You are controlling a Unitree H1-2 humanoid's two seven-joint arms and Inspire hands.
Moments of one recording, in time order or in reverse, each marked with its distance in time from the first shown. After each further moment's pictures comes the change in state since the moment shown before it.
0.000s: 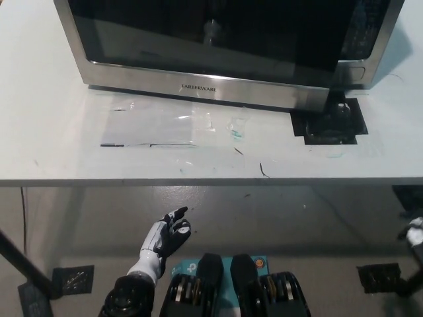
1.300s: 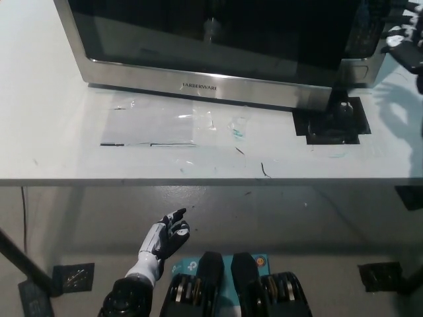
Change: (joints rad) left_arm 0.005 0.007 -0.007 -0.001 0.002 -0.006 -0.002; right_arm -0.815 -0.206 0.116 0.709 -0.108 0.132 -0.028
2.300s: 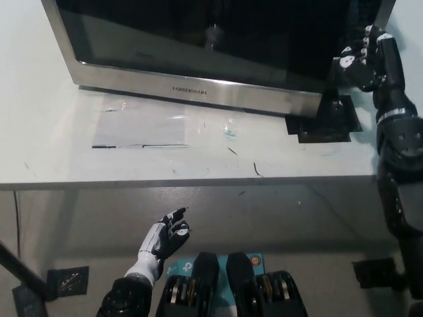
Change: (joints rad) left_arm -0.002 0.007 -0.010 -0.001 0.002 0.001 -0.011; right_arm 0.051 0.099 0.082 0.001 -0.107 -0.083 -0.049
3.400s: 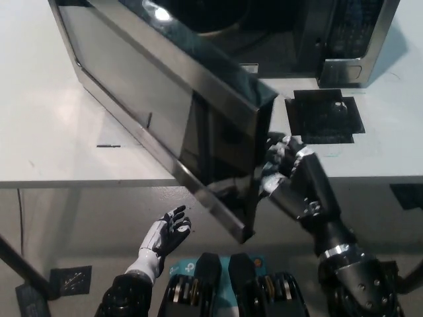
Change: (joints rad) left_arm -0.014 0.003 0.001 0.017 0.000 -0.001 -0.007; right_arm 0.518 0.223 0.232 -0.627 0.091 0.109 0.121
